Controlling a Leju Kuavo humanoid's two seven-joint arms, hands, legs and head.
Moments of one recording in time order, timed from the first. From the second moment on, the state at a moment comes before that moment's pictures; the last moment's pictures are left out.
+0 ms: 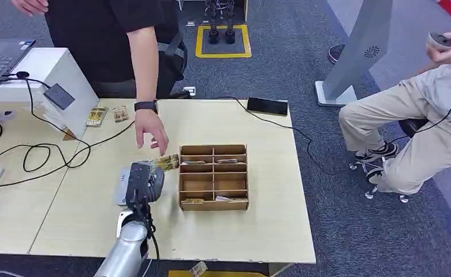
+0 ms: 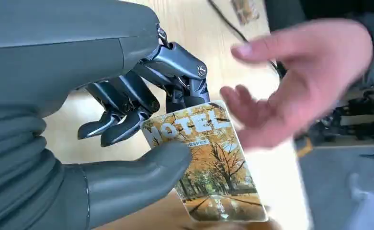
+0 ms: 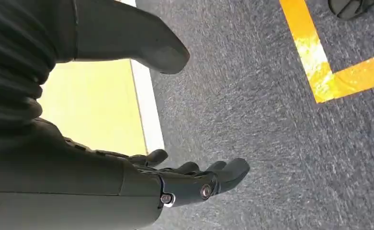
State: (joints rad) left arm -0.30 -0.17 -0.15 -0.98 -0.09 0.39 -0.30; right arm -0.08 0.13 -1.29 -0.24 1.19 -0.23 0.08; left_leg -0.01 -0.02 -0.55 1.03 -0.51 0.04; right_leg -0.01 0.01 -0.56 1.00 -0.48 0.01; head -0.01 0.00
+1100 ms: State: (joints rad) left arm -0.74 -0.17 -0.29 -0.81 0.38 0.61 -0.31; right arm -0.09 0.13 -1.23 -0.23 1.22 -0.27 0.09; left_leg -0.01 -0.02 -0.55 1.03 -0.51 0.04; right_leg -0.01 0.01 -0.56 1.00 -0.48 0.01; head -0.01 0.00
